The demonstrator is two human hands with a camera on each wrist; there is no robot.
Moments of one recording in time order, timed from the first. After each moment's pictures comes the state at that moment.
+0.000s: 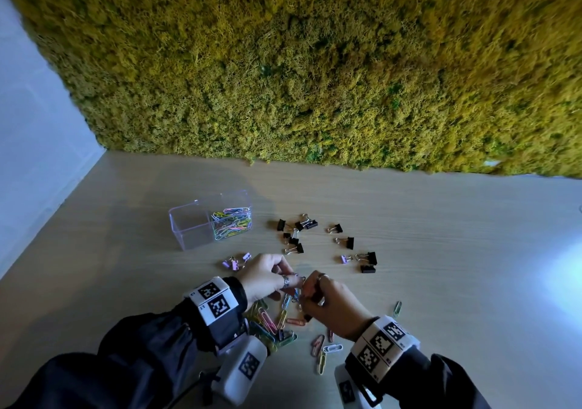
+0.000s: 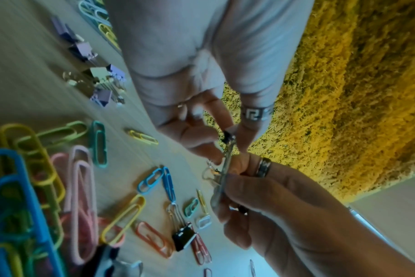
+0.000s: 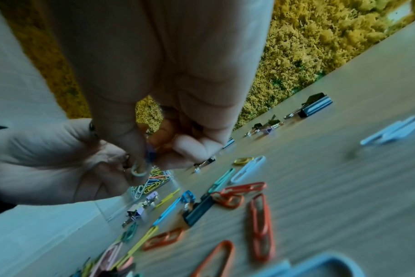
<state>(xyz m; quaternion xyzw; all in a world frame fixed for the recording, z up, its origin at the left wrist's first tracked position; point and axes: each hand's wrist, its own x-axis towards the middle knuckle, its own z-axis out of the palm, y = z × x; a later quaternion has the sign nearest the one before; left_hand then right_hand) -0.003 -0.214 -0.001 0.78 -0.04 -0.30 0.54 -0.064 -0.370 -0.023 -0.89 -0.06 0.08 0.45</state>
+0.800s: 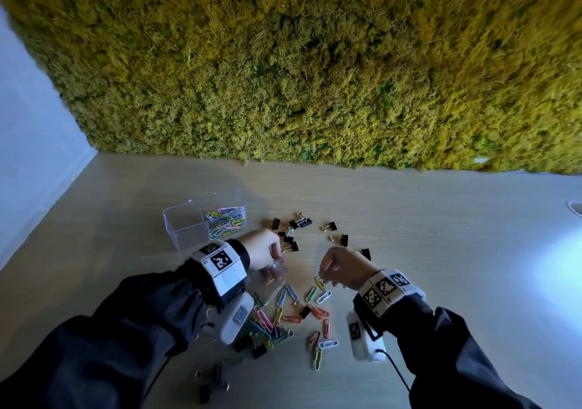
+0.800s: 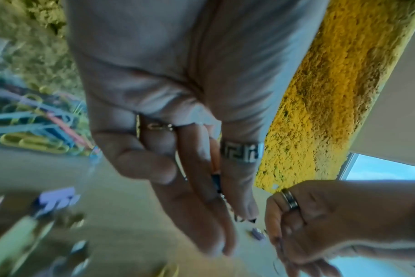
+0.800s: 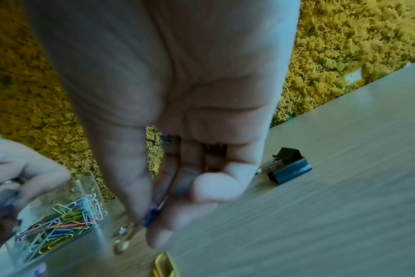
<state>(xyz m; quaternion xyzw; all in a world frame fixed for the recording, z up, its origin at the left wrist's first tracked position) 0.039 -0.217 0.029 0.88 -0.15 -0.35 0.30 -0.018 -0.411 -0.003 -0.91 0.05 0.21 0.35</state>
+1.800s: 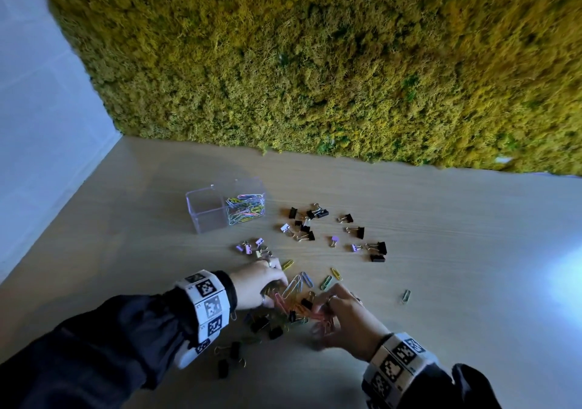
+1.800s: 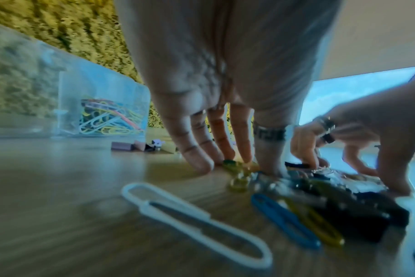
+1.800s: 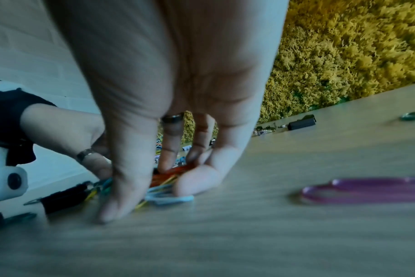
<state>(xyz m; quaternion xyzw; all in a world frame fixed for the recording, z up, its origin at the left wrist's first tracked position) -0.010 -0.167 -0.007 0.88 -0.36 -0.29 0.13 -0.107 -0.367 -0.013 -0.93 -0.06 0.21 0.29</state>
